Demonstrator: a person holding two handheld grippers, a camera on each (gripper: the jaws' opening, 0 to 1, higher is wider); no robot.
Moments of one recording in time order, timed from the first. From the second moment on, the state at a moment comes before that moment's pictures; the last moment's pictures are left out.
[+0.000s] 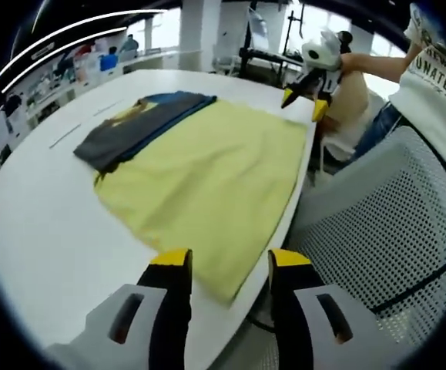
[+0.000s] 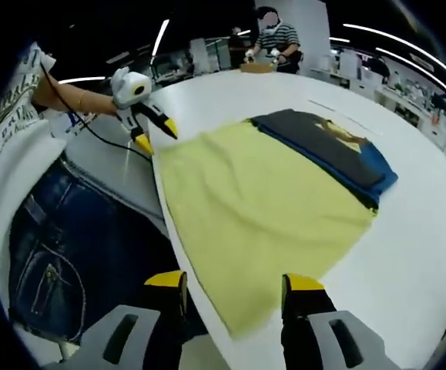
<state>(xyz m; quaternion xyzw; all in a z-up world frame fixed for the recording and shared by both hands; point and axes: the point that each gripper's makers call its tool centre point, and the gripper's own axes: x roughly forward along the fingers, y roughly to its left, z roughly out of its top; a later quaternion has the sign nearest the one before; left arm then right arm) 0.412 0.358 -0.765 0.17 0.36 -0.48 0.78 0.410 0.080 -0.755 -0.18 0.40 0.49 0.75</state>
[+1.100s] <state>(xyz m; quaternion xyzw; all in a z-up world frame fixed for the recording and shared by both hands) 0.408 0.363 -0.790 0.30 0.36 -0.50 0.73 0.403 0.058 -0.793 -0.34 0.42 0.51 0.67</state>
